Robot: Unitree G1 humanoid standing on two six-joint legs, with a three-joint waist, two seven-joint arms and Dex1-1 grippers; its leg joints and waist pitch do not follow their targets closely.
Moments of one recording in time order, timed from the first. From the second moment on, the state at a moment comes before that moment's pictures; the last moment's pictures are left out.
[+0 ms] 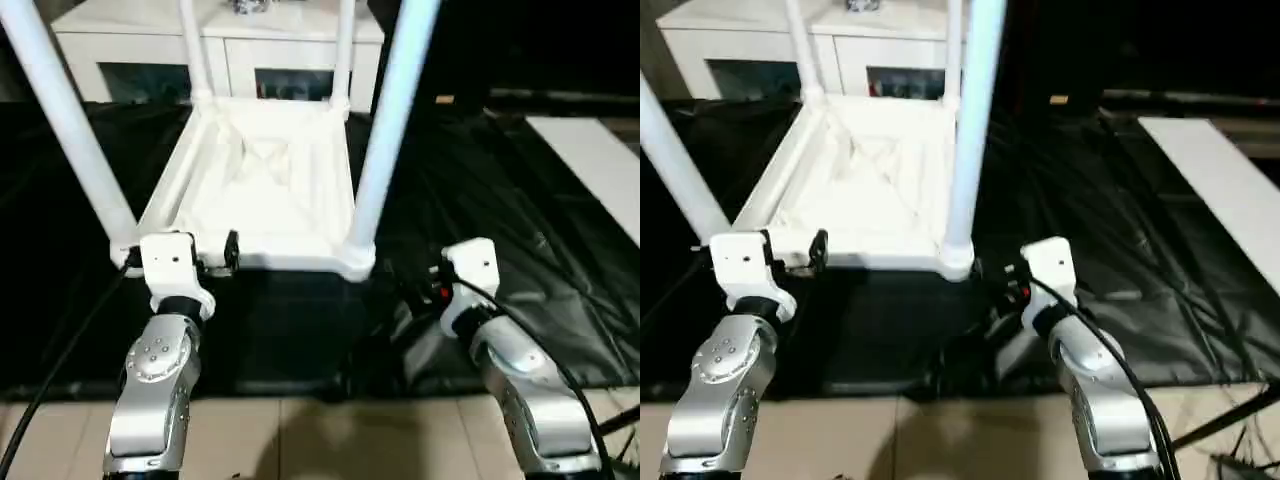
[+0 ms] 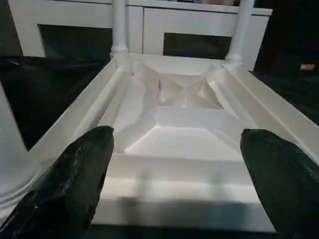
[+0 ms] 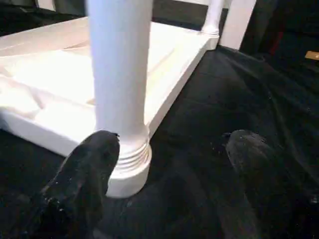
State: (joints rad) left arm -0.08 0.06 0.08 -0.13 -0.07 0.21 -0.03; right arm -0.10 -0.17 0.05 -0.14 0.08 0.35 0.30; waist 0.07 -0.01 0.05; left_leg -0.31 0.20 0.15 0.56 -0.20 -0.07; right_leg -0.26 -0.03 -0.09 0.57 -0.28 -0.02
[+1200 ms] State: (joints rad) left arm -0.28 0.43 -0.11 0.09 -0.19 0.20 -0.79; right arm -0.13 -0.43 0.01 -0.08 0.18 0.32 0.64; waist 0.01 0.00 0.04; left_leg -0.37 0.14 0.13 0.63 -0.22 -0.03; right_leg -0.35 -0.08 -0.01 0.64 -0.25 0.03
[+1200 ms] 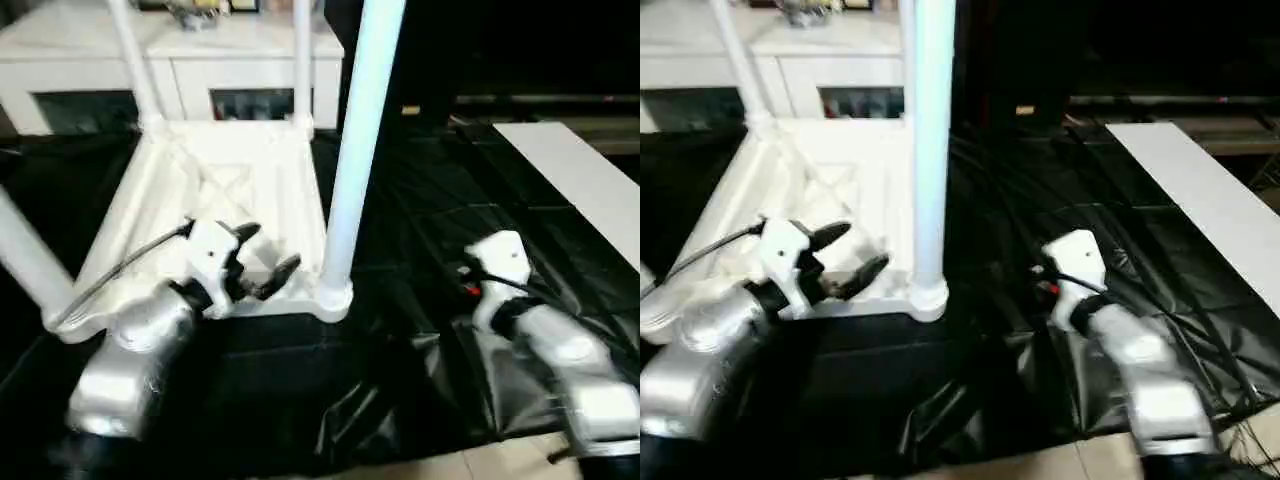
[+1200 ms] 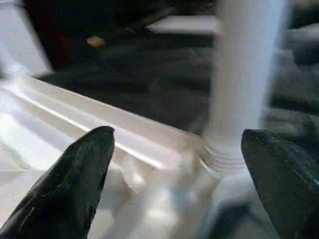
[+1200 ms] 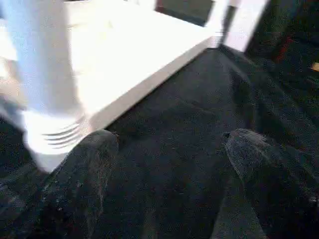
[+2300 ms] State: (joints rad) left arm -0.71 0.44 -0.29 0.78 -0.05 0.08 -1.23; right arm -0.16 -0.55 0.12 -0.05 0.20 0.27 0.90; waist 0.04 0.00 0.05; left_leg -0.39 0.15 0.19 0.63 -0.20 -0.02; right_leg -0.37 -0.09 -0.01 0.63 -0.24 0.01
